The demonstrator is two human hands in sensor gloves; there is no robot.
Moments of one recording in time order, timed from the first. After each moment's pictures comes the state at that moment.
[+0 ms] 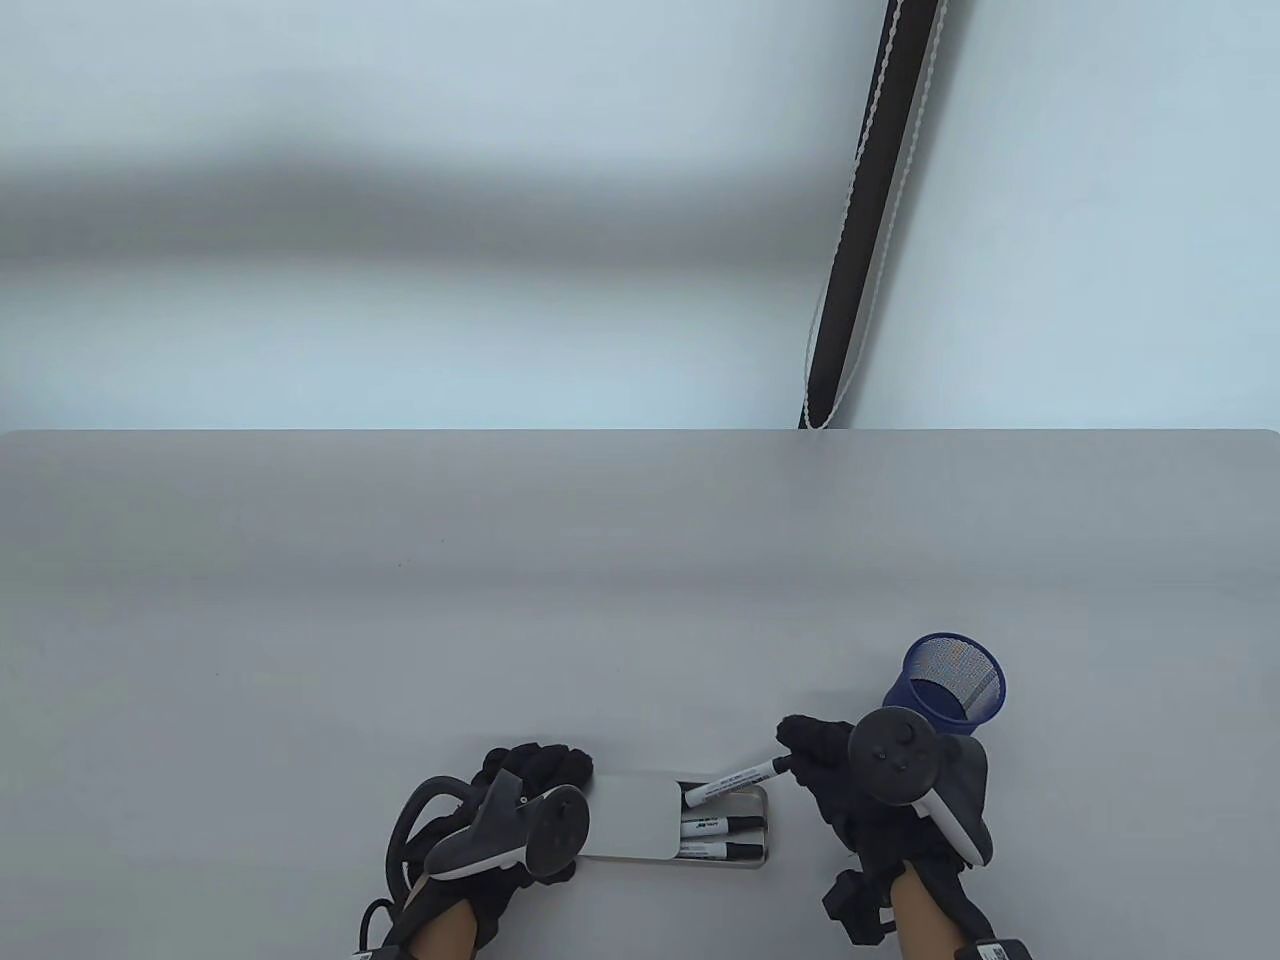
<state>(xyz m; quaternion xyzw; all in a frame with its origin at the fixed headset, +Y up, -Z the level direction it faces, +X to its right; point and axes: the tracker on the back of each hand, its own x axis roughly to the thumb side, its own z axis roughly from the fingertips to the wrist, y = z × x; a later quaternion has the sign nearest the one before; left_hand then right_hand) -0.138 -0.769 -0.261 -0.15 -0.23 -0.06 0.96 0.187 -0.734 -0.281 0.02 0.03 0.96 0.27</state>
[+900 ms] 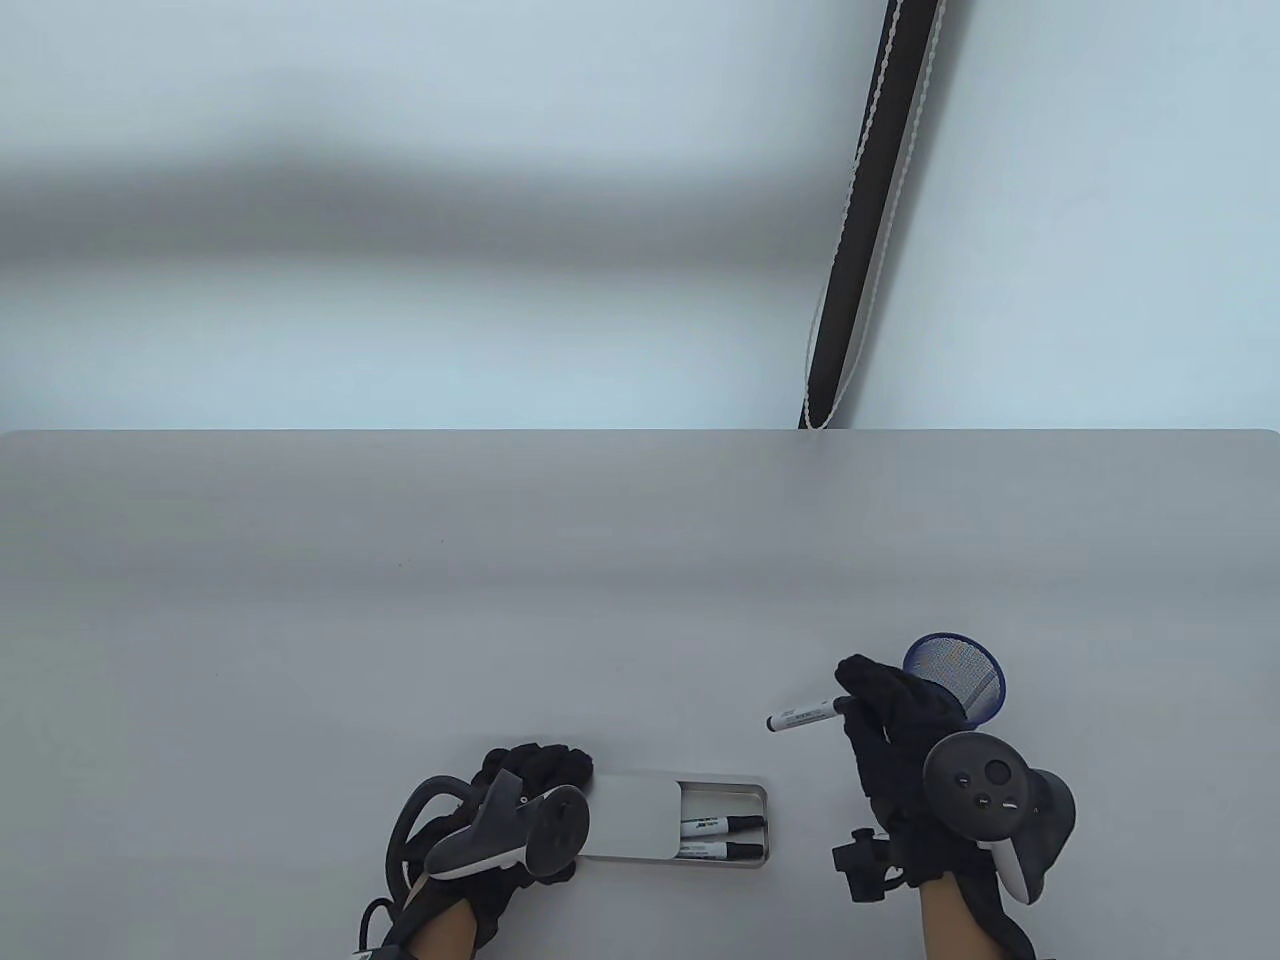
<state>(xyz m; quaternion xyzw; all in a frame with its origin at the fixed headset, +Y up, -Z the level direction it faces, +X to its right) -0.138 -0.769 -0.261 -0.15 -0.23 -0.06 0.96 0.213 -0.680 -0.256 -0.02 -0.21 0.92 0.33</state>
